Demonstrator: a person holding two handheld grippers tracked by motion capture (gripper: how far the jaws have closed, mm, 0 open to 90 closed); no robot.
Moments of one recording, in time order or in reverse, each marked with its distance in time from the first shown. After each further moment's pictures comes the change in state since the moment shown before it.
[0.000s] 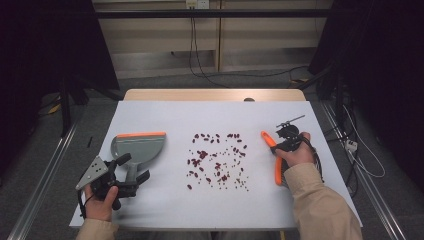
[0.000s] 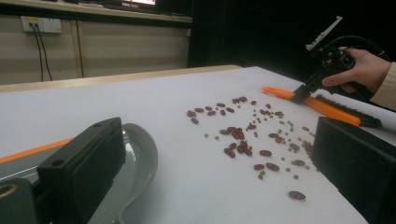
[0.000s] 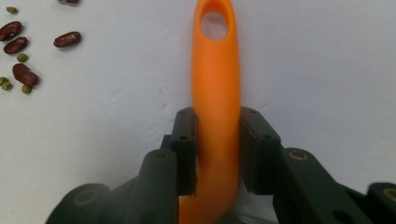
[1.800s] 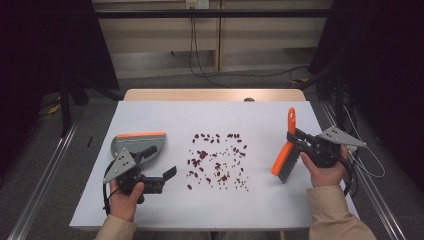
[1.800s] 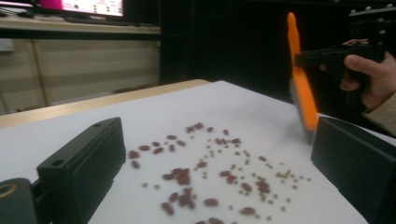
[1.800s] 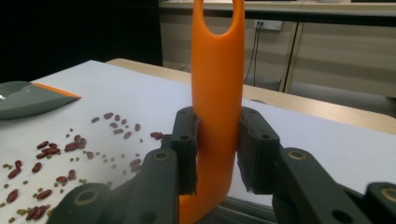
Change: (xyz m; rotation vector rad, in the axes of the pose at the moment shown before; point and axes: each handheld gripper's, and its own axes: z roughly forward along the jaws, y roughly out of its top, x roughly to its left) left arm -0.057 0.033 0.050 -0.021 -0.115 0.035; right arm 0.007 -0.063 -0.102 -0.803 0.078 -0.059
